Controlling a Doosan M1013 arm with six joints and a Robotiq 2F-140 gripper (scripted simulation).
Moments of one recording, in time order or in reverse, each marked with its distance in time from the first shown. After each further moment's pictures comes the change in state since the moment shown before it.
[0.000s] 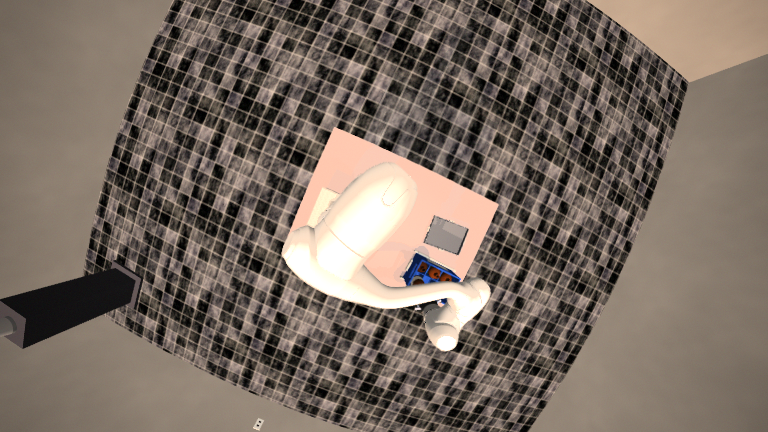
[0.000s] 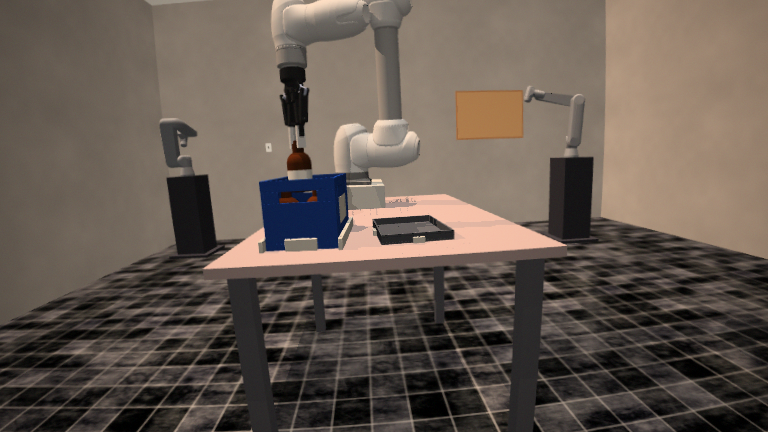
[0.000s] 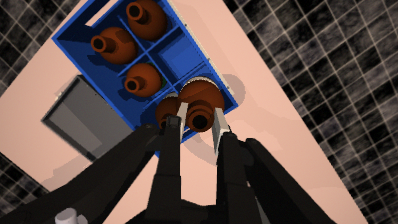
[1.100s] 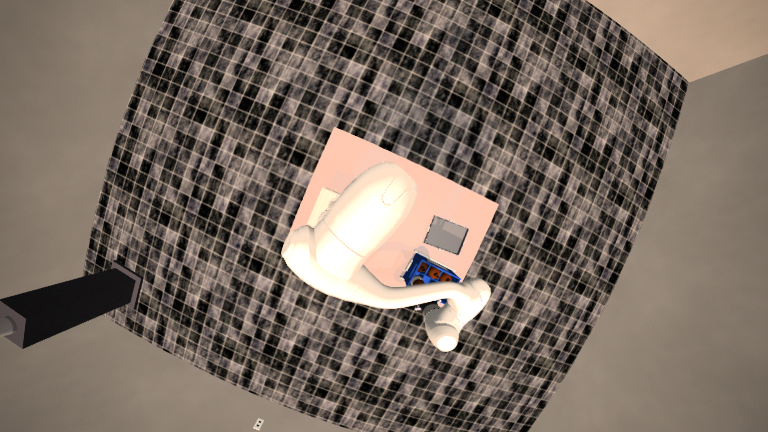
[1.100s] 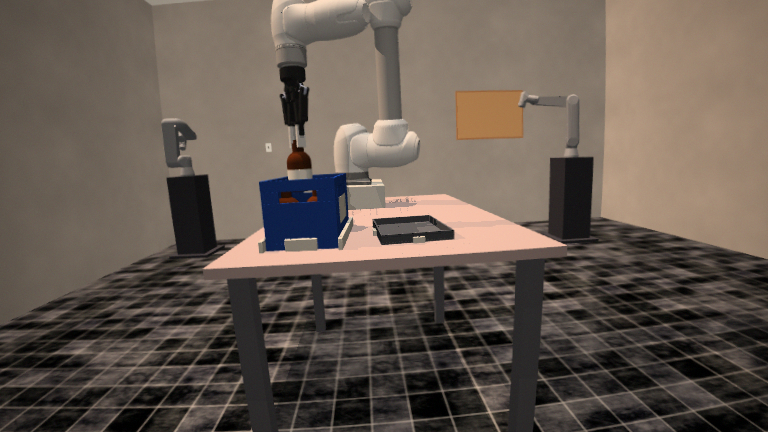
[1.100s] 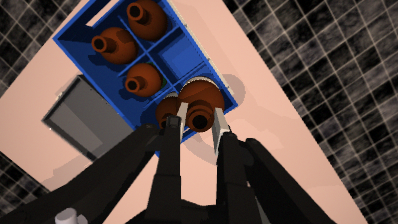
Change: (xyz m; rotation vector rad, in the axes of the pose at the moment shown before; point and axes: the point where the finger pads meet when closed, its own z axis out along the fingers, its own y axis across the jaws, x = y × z) arm 0.000 0.000 -0.002 0.000 0.000 0.000
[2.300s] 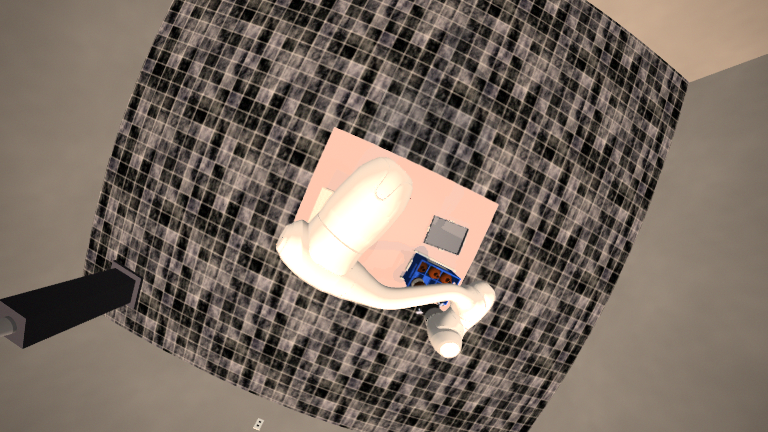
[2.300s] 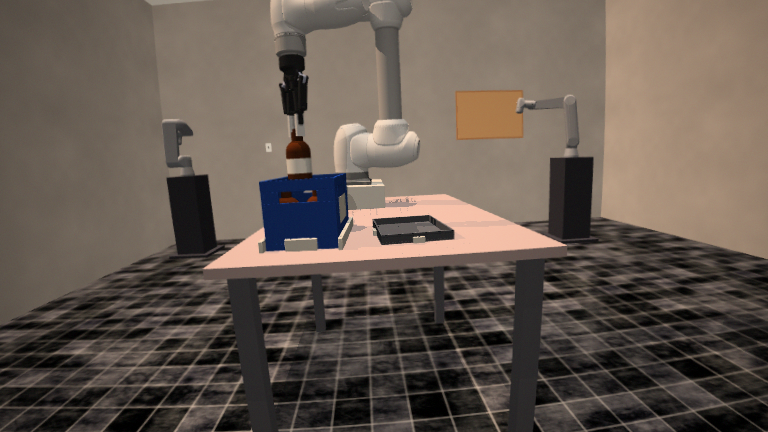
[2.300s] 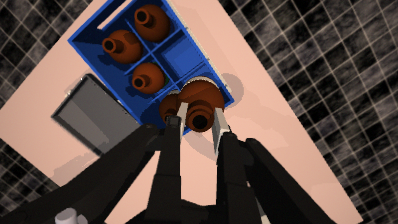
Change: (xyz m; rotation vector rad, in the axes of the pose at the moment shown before) arm 0.000 0.000 -0.032 0.000 0.000 0.000
